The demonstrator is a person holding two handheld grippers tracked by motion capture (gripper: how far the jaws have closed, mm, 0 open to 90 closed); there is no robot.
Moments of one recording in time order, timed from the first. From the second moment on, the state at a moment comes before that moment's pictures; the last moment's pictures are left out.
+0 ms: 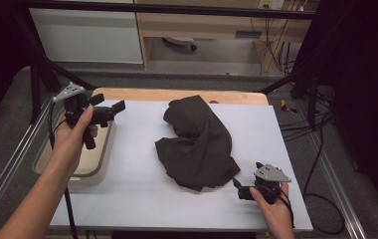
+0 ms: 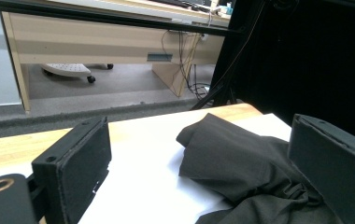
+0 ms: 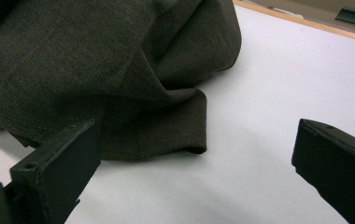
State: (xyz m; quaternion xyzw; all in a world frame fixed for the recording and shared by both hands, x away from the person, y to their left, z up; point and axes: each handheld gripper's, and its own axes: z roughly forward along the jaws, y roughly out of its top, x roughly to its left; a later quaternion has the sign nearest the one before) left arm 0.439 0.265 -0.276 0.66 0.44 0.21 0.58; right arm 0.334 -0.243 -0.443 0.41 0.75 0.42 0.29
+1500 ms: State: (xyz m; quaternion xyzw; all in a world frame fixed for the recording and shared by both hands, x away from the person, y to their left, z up) left arm 0.399 0.269 -0.310 0.70 0.41 0.24 0.54; right arm 0.333 -0.243 -0.442 0.41 0.75 0.42 0.29
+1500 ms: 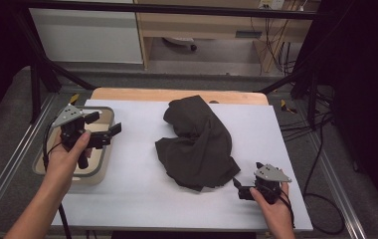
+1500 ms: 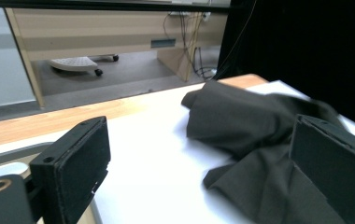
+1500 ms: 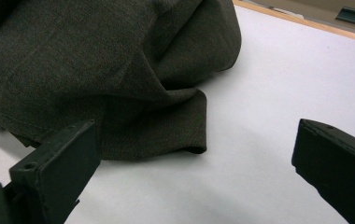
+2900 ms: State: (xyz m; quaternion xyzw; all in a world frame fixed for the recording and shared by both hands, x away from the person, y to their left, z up) left arm 0.368 0.295 -0.329 0.69 0.42 0.24 0.54; right arm 0.333 -0.242 -0.442 0.41 0.76 0.42 0.29
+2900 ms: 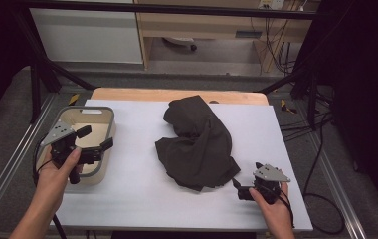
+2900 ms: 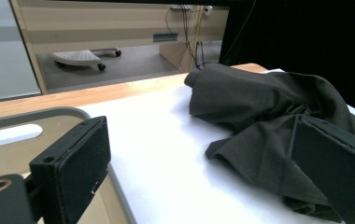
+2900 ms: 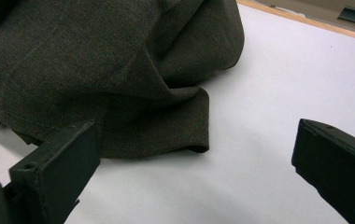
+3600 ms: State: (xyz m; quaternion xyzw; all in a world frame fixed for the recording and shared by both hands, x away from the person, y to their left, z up) left arm 0.357 0.315 -0.344 0.68 0.44 0.24 0.53; right arm 0.333 -0.242 -0.443 0.41 0.76 0.41 0.29
